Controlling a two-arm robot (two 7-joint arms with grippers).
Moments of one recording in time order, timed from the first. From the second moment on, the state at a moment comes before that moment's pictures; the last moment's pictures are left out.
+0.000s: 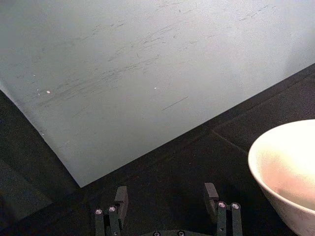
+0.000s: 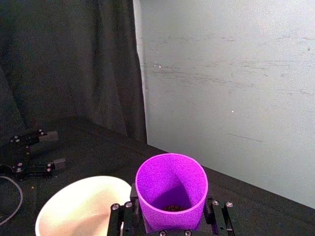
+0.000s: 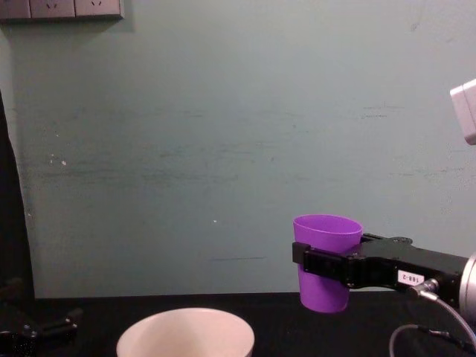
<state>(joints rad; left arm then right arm) -0.20 0.60 0.45 -1.41 -0.25 -0.12 0.03 0.28 0.30 -0.35 -1.45 0.33 0.05 0.38</state>
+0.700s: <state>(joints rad) -0.20 0.60 0.45 -1.41 -0.25 -0.12 0.03 0.28 0.30 -0.35 -1.45 0.33 0.05 0.38</state>
